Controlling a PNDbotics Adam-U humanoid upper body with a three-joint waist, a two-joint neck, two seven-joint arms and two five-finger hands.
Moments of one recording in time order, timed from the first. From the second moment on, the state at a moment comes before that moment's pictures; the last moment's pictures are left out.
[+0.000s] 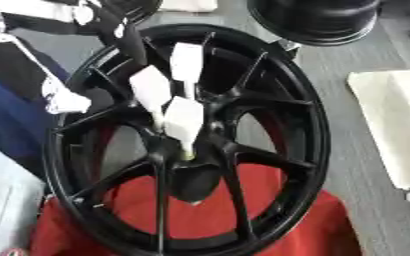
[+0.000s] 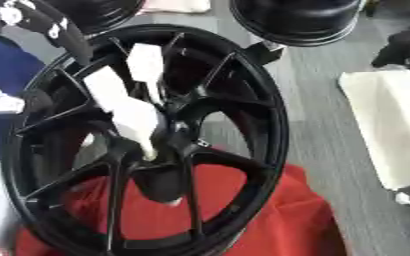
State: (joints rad) left arm -1.12 0.80 -0.49 -1.75 -0.14 0.04 -0.91; right arm -0.10 -0.66 -0.23 -1.98 -0.33 -0.17 0.14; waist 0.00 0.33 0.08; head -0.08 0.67
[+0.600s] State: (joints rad) left arm -1.14 0.76 -0.50 -1.65 -0.13 0.02 -0.91; right arm -0.11 -0.66 -0.23 -1.98 -0.33 -0.16 0.15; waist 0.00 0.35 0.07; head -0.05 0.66
